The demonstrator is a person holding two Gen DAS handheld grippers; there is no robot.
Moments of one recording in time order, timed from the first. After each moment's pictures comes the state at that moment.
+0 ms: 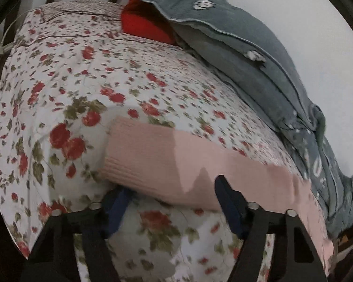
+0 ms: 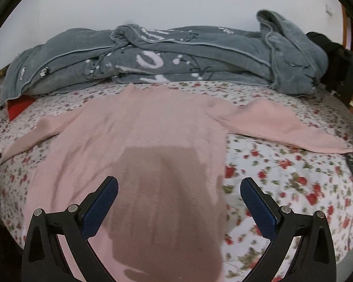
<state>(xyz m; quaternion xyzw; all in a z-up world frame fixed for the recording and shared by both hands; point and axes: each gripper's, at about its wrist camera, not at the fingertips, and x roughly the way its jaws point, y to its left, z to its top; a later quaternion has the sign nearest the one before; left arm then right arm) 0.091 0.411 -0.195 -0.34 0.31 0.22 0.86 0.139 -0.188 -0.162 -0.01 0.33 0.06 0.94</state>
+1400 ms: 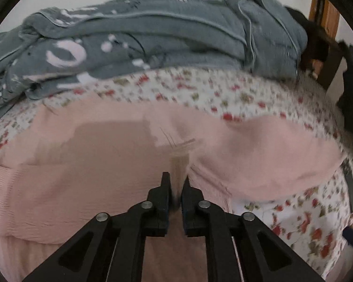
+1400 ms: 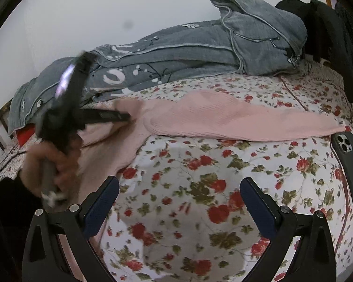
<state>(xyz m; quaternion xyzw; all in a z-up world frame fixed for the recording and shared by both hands) 0.316 -0.177 -0.164 0.02 0.45 -0.13 0.88 0.149 -0.363 -0.171 0.08 0.33 0.09 0.94</state>
